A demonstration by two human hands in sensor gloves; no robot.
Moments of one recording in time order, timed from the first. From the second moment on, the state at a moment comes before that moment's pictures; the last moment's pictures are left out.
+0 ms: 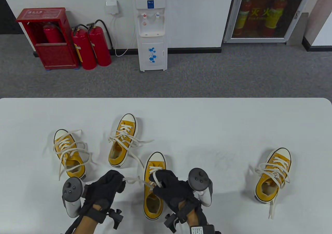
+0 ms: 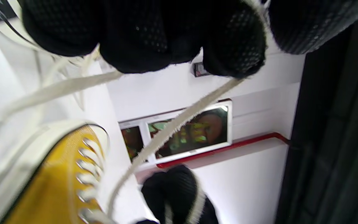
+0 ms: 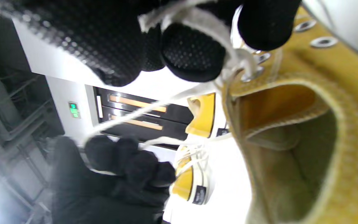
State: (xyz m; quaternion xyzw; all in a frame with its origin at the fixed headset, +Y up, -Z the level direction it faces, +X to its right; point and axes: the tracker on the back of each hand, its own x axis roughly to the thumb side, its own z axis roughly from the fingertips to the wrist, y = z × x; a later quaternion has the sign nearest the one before) left_hand -0.256 -0.739 -0.266 0.01 -0.13 0.65 0.75; right_hand 0.044 -0.750 -0.282 0.16 0.12 0.76 0.62
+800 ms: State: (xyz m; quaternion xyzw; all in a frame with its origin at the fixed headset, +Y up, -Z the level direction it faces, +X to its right) left_hand -0.205 -0.709 -0.229 0.12 -0.26 0.51 0.81; right_hand 0.007 -0.739 -0.261 0.25 0.05 0.88 0.40
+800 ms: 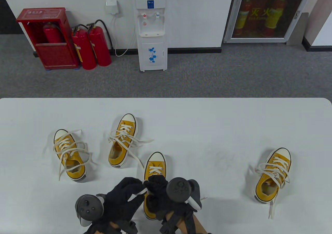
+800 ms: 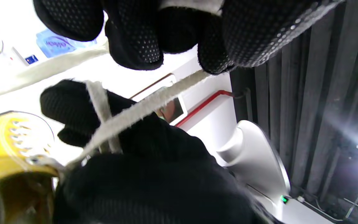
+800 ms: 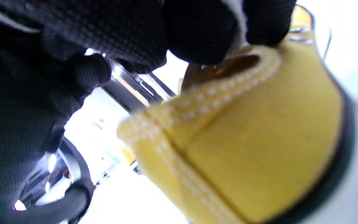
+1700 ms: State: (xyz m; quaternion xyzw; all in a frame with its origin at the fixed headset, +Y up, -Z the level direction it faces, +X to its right) left_hand -0.234 -0.752 -0.263 0.05 -0.09 0.40 0.91; right_hand -0.003 -0.728 -0.249 0.30 0.00 0.87 0.39
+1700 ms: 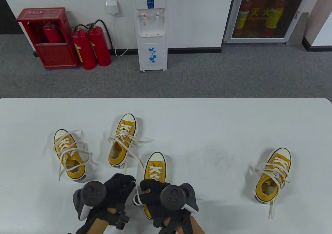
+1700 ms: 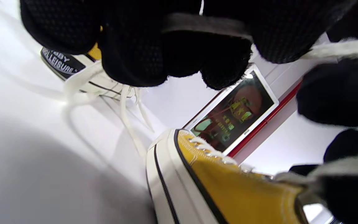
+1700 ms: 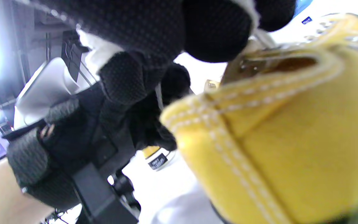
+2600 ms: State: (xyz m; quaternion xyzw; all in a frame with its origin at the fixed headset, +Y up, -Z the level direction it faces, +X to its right) left_hand -0.208 -0.763 -0.264 -0.01 -0.12 0.29 0.95; right_hand 0.041 -0.751 -0.278 0.16 0.04 0.76 0.63
